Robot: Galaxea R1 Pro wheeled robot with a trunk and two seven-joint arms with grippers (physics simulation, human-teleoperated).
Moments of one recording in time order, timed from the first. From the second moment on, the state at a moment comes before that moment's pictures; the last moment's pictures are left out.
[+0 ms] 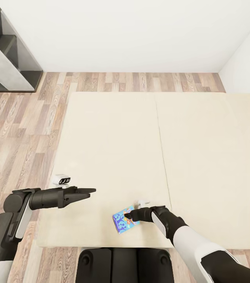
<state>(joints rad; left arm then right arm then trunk) -0.51 0.20 0.11 -1.49 0.20 1.03 -1.57 -0.83 0.12 0.26 -0.31 -0.16 0.35 0.37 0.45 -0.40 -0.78</state>
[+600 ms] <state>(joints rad) -0.51 0.20 0.11 -1.49 0.20 1.03 -1.57 -0.83 0.12 0.26 -0.31 -0.16 0.35 0.37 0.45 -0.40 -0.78</state>
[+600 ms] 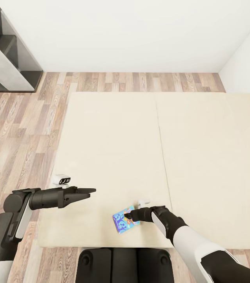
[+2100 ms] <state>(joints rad) -0.51 0.20 0.11 -1.49 0.20 1.03 -1.57 -0.83 0.13 0.26 -0.28 -0.16 0.46 0.37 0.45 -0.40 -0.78</state>
